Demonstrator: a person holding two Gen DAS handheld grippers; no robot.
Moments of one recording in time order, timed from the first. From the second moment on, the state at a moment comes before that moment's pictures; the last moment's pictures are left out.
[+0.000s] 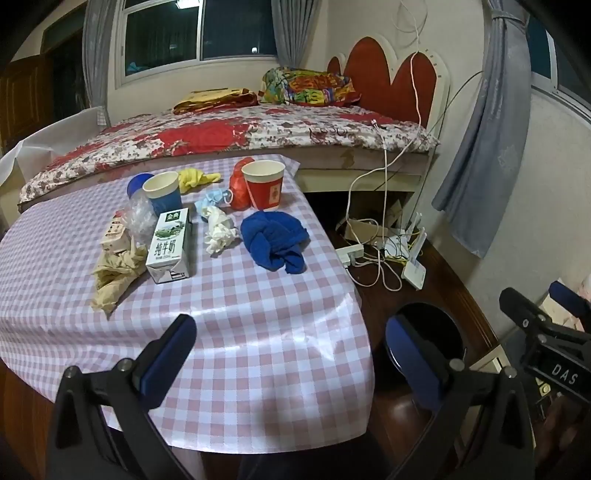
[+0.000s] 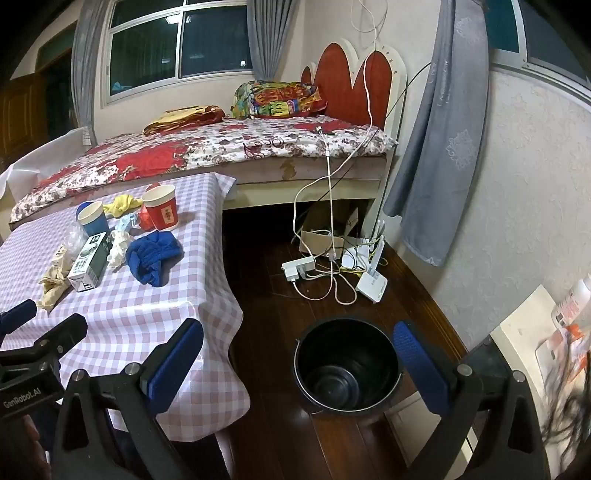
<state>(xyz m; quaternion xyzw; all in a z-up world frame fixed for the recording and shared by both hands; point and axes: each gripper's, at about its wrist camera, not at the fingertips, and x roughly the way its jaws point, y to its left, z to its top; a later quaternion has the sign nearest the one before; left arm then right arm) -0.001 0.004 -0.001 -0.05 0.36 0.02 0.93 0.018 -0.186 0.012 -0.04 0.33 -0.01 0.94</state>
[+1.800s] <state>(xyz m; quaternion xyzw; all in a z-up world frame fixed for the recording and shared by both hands) -0.001 0.002 -0.001 -0.04 0.36 0.02 0.93 0.017 -0.186 0.013 -0.04 0.33 0.00 0.94</state>
